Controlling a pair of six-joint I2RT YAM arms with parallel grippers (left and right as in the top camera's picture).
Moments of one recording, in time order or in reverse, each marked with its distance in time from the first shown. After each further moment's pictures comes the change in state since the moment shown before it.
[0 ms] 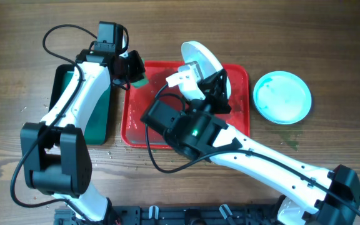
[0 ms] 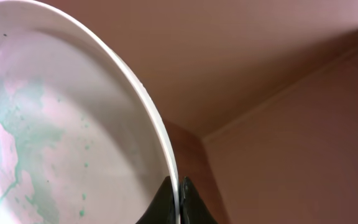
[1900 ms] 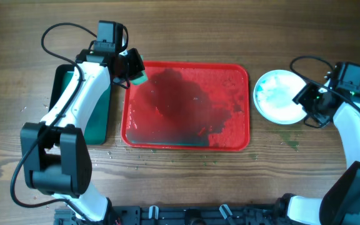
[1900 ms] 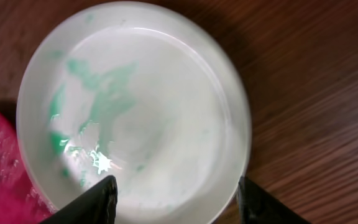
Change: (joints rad) left arm 0.002 0.000 0.000 0.021 -0.027 -0.005; right arm -1.337 -0.104 -0.417 0.281 -1.588 0.070
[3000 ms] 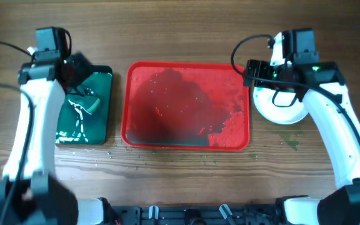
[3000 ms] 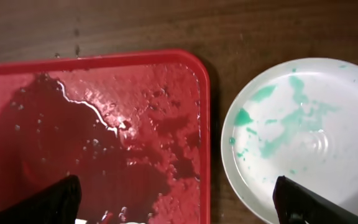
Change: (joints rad) left arm 0.262 -0.256 -0.027 -0.203 -0.343 -0.042; right arm 0.415 0.000 0.332 -0.201 -0.001 -0.161
